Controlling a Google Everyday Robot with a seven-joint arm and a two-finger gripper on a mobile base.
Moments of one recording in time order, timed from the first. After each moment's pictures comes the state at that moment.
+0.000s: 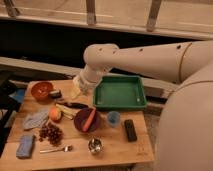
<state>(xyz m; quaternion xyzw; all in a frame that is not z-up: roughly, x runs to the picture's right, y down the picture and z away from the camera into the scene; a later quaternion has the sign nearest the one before) -0.103 0.015 0.682 -0.34 -0.05 0.48 0.80</state>
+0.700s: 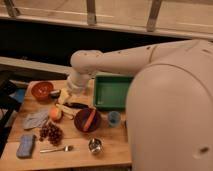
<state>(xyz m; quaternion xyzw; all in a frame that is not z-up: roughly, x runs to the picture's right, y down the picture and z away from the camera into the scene) -0.190 0.044 0.725 -0.40 -0.07 0.44 0.80</state>
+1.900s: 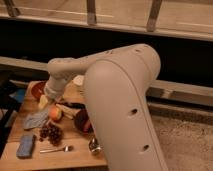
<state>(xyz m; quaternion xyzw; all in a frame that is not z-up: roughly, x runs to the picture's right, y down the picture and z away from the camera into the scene) -0.287 0.072 0.764 -0.44 -0.09 0.39 0.81</state>
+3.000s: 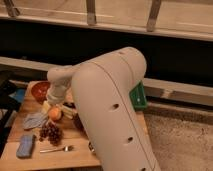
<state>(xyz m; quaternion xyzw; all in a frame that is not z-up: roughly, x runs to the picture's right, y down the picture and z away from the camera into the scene) -0.284 0.101 0.806 -0.42 -0.06 0.40 0.81</state>
